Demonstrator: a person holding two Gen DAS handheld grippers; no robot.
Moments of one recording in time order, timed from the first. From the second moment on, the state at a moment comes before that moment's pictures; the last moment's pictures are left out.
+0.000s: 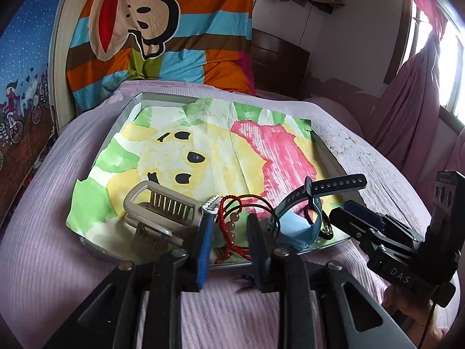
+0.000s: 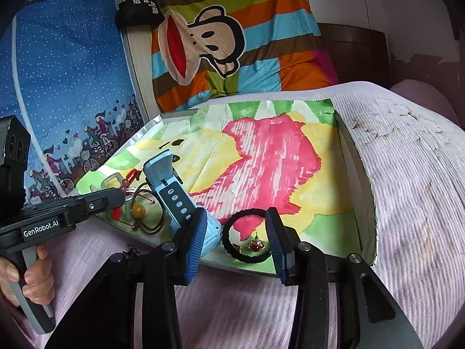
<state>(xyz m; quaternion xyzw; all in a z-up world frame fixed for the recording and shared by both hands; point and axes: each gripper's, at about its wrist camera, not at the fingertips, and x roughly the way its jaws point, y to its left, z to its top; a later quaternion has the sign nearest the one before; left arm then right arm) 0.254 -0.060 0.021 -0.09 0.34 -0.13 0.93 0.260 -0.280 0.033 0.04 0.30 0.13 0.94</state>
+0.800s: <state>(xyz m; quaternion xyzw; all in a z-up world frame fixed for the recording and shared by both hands) 0.148 -0.036 0.053 -0.05 0.18 -0.07 0.98 0.143 -0.295 0.079 0.05 0.16 0.10 0.98</state>
